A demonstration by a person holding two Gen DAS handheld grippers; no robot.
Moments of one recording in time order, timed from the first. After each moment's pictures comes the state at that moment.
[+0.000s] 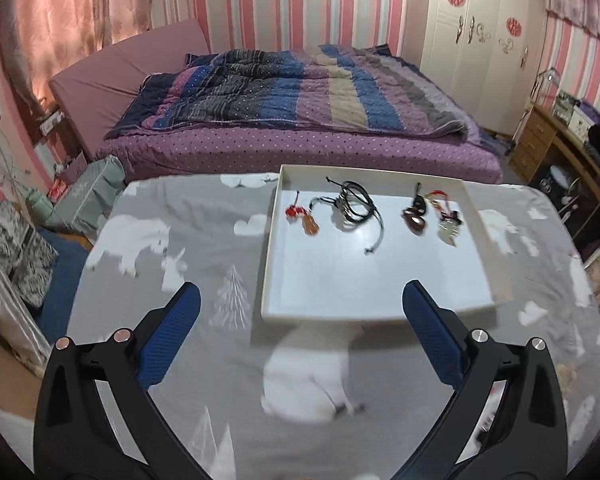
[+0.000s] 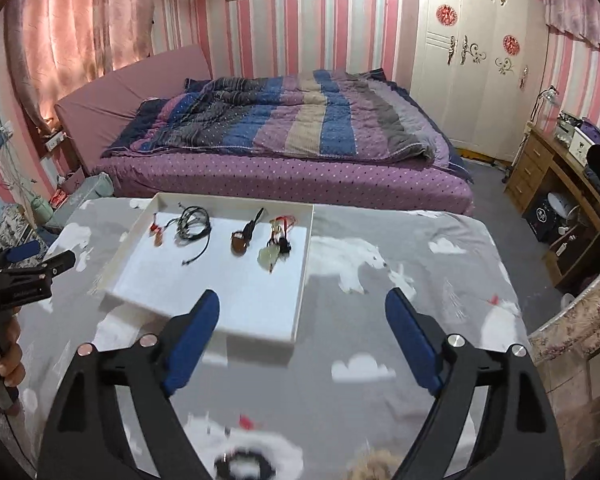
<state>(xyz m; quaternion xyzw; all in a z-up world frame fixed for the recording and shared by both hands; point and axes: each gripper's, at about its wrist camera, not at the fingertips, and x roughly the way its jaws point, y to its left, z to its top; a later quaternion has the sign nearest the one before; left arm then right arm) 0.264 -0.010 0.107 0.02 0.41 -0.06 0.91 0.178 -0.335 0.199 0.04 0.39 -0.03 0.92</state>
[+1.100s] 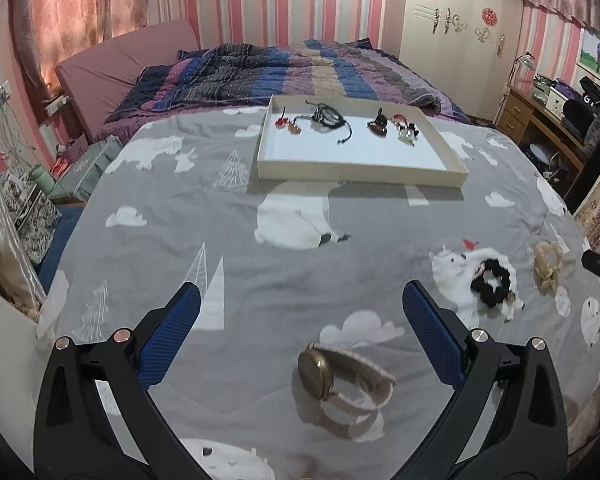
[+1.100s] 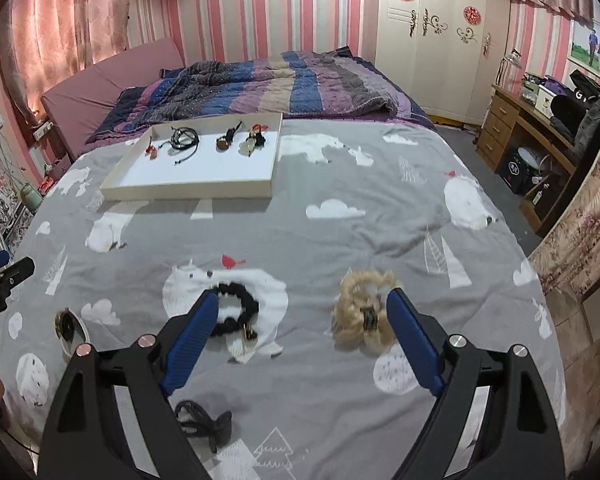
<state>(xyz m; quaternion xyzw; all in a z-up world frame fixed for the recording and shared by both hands) 0.094 0.010 0.046 0.03 0.41 -0.09 0.91 0.008 -0.319 0.110 0.06 0.41 -0.09 0.91</state>
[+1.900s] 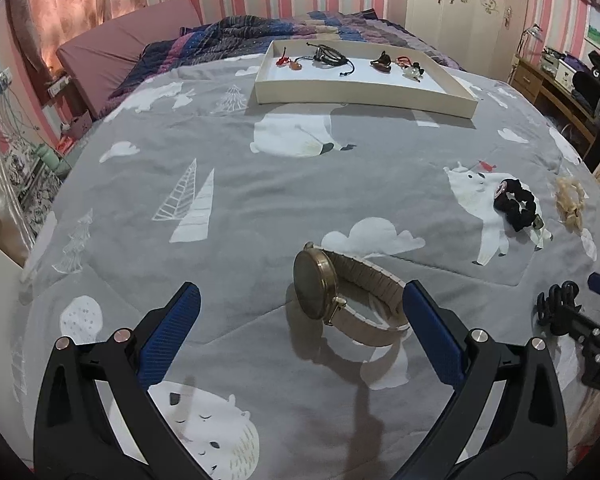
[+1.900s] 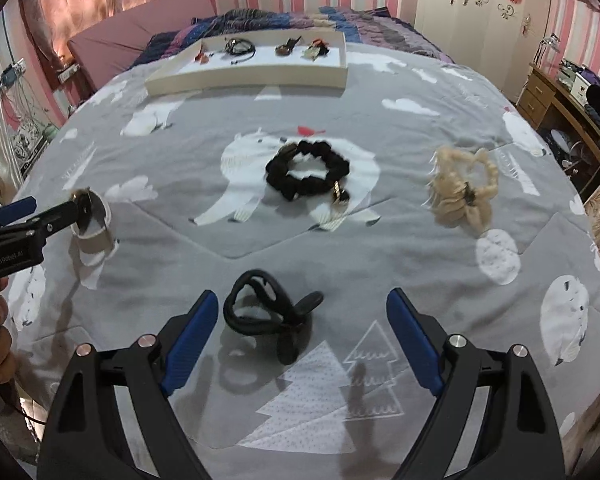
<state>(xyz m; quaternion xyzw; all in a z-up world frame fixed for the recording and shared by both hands) 0.065 0.002 -0.022 0.05 0.45 -0.07 0.89 -0.026 -0.244 0.028 0.04 0.48 -0.03 0.87</state>
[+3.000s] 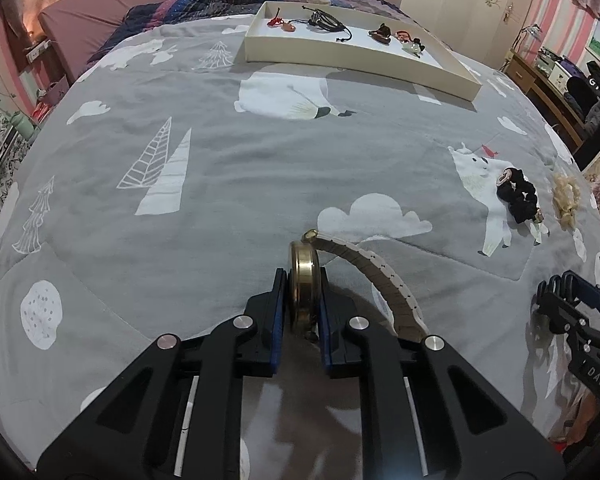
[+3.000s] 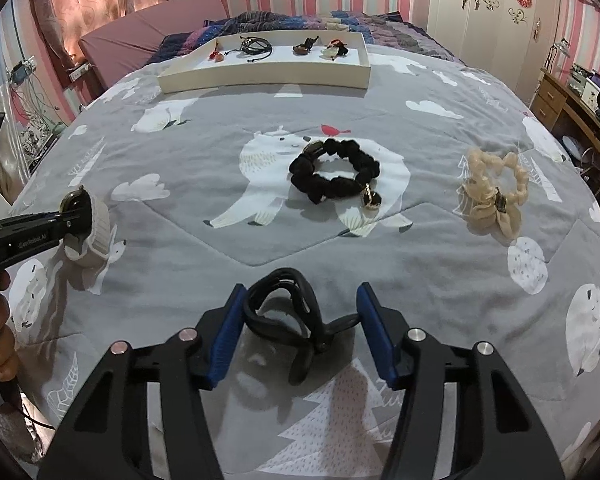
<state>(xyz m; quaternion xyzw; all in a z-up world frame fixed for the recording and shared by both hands) 0.088 0.005 -0.048 0.02 0.50 -0.10 0.86 -0.017 -0.236 0.024 0.04 0.47 -0.01 0.88</state>
